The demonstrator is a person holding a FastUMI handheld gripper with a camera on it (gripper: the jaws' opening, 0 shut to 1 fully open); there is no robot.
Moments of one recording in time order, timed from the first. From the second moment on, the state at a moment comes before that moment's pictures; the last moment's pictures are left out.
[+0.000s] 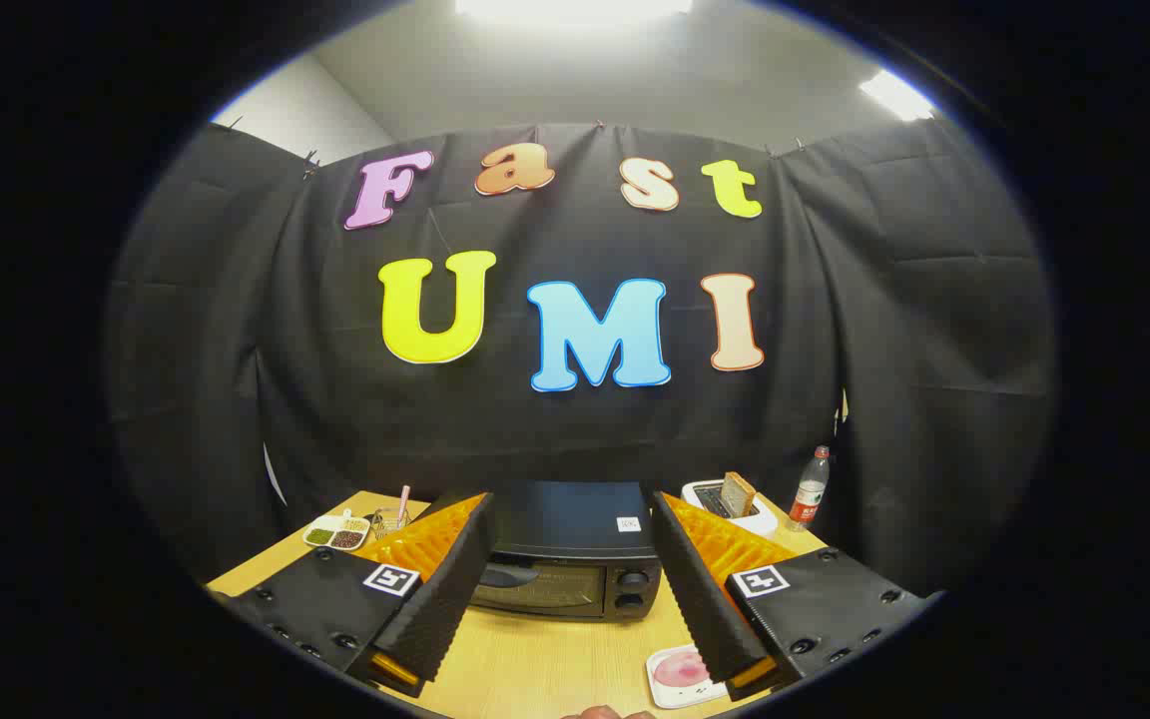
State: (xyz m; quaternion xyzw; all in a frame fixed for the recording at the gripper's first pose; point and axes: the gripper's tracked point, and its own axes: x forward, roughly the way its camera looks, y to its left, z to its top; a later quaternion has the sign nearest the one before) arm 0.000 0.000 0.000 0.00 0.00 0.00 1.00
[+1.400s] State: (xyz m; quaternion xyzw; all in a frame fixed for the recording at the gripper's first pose) arm 0.044 0.046 -0.028 0.01 0.06 0.02 1.00
